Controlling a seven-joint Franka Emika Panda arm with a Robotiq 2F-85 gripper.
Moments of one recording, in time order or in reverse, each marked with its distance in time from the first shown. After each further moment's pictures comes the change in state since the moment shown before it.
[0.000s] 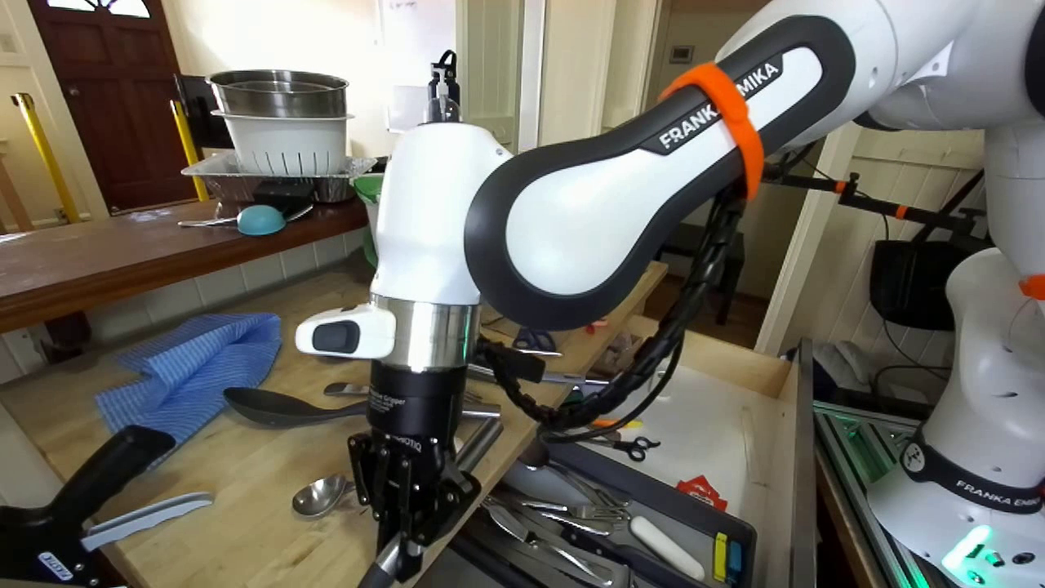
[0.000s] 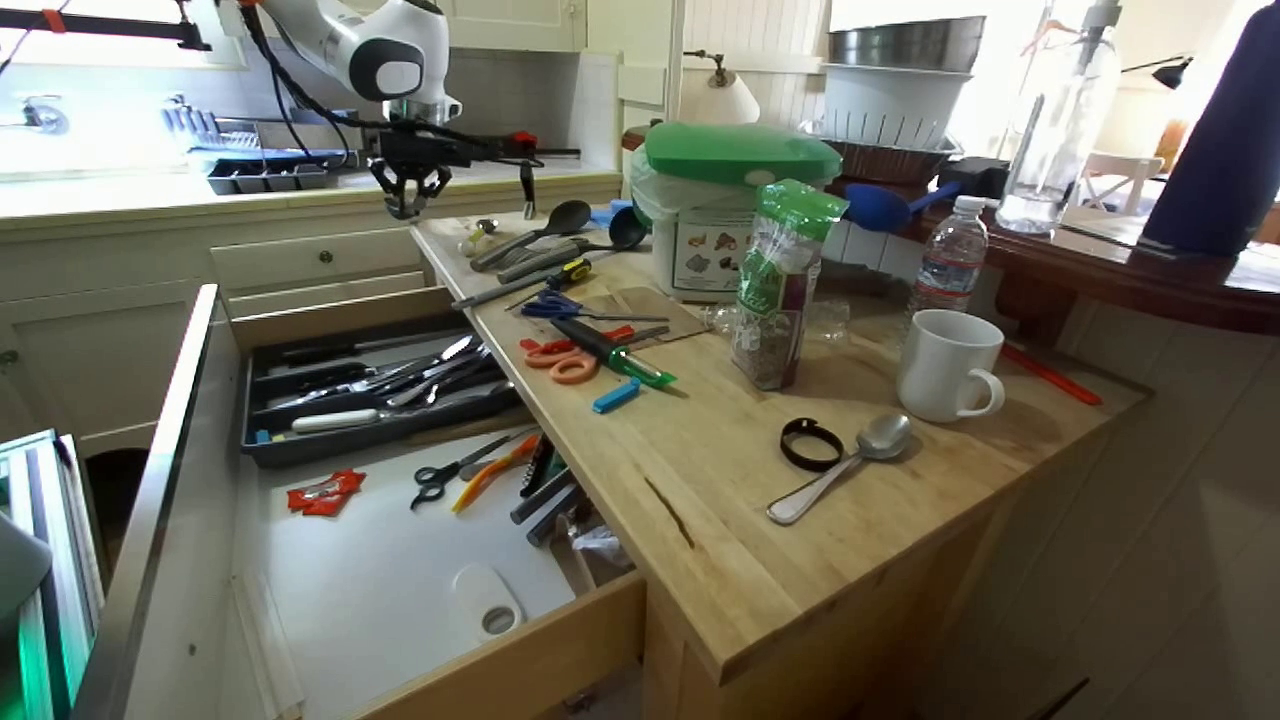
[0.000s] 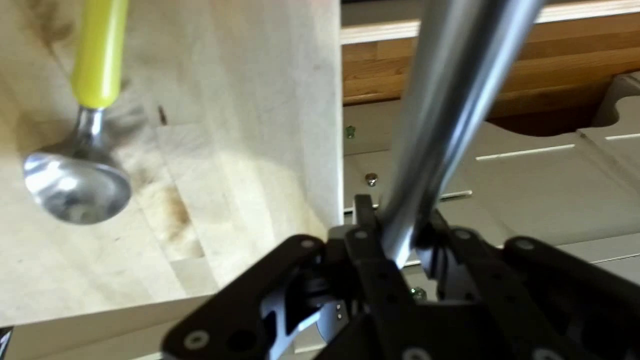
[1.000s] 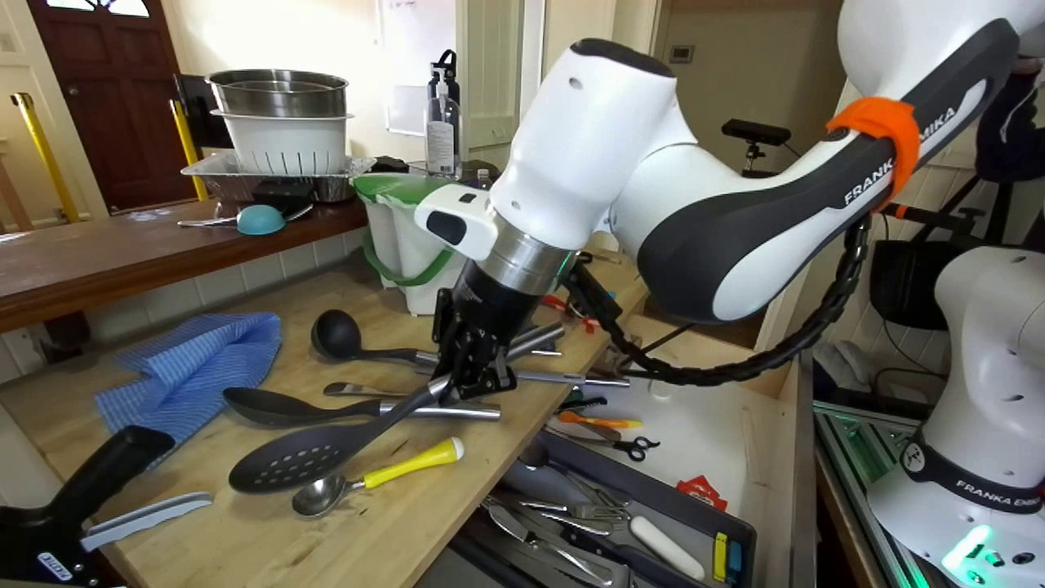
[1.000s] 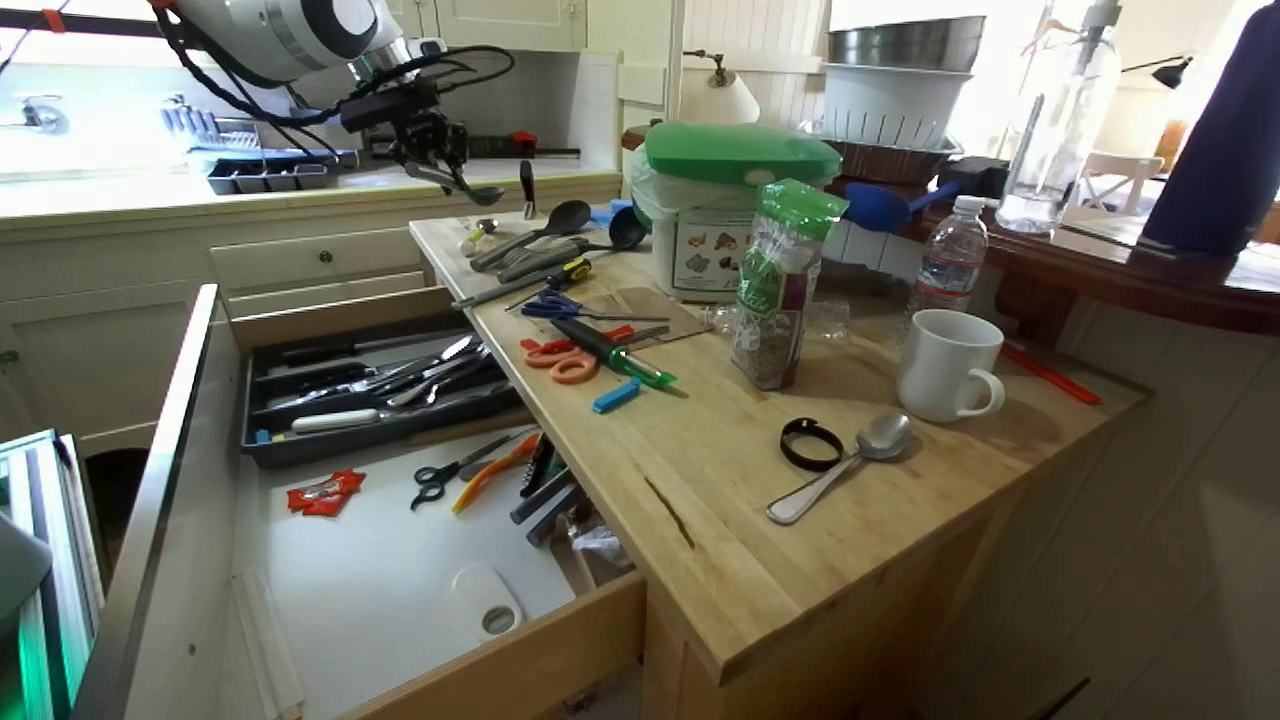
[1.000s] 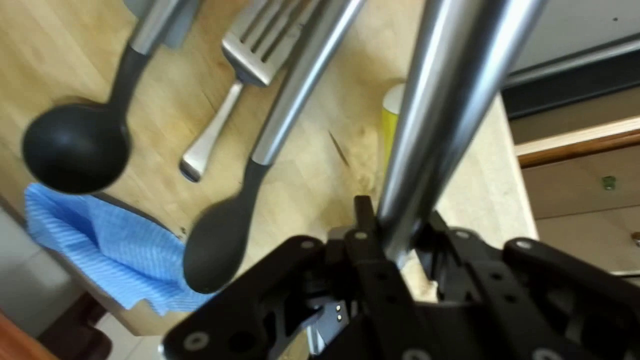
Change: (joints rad) arm 0.211 -0.340 -0.329 -0.373 -0.621 0.306 0.738
